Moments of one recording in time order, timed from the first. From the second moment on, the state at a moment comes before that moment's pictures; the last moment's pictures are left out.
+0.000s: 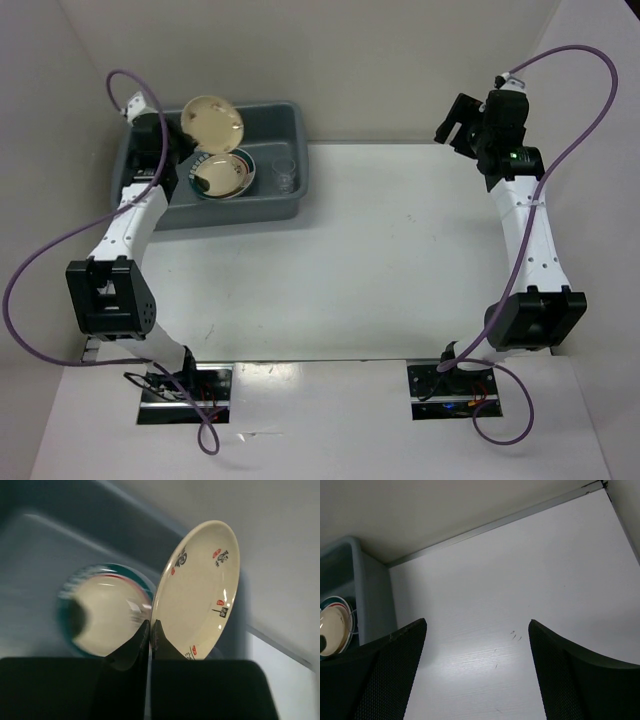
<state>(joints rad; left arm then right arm) -0.01 1.61 1.43 -0.04 -0.04 -0.63 -0.02 1.50 1.70 -0.60 0.04 0.37</state>
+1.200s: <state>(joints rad) 0.15 1.99 1.48 -0.10 -0.01 -0.61 -0.02 1.52 1.66 -0.58 0.03 0.37</state>
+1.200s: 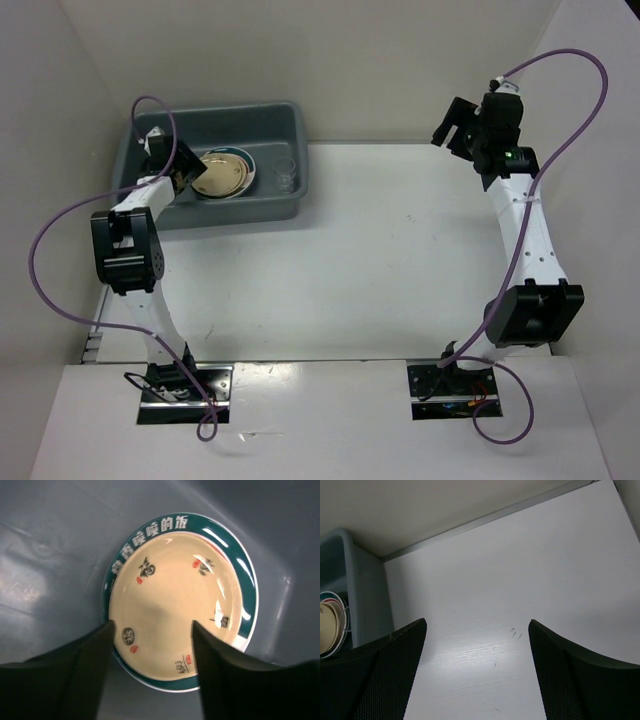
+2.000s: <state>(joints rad) 0.13 1.19 1.32 -0.21 -0.02 -0.45 -0.02 1.32 1.39 -0.51 -0.18 0.36</state>
